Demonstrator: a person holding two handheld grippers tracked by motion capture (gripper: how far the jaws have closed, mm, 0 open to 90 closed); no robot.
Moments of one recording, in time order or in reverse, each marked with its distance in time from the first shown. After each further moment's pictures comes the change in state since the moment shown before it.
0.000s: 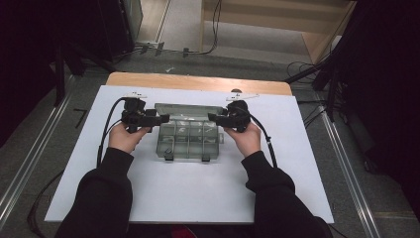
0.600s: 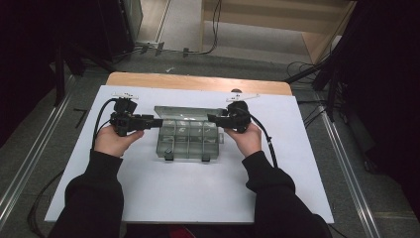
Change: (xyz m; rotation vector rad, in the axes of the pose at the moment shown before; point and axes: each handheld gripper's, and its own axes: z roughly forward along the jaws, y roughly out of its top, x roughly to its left) left arm -0.013 0.002 -0.038 0.093 -0.087 -0.039; right arm 0.001 -0.001 -0.002 0.003 0.019 -0.011
